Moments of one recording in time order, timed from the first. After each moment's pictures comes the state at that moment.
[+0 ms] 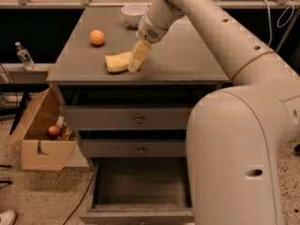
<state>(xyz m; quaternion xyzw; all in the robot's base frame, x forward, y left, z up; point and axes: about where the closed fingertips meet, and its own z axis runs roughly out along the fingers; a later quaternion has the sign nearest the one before) 0.743 0.048 0.861 -0.65 0.70 0.13 0.27</state>
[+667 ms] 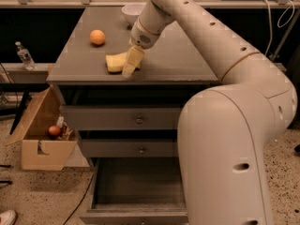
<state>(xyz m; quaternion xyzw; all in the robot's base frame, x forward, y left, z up) 0.740 0.070 0.839 -0.66 0.70 0.14 0.24</state>
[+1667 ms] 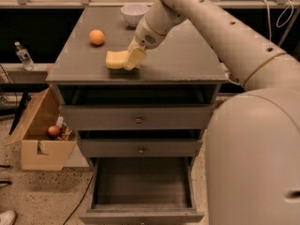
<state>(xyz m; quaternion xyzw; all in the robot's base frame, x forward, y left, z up) 0.713 0.066 0.859 -0.65 0.69 0.16 0.27</state>
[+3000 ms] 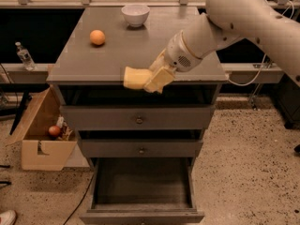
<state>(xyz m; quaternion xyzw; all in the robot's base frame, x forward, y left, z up) 0.592 -0.006 0.875 -0.61 0.71 0.19 0.30</state>
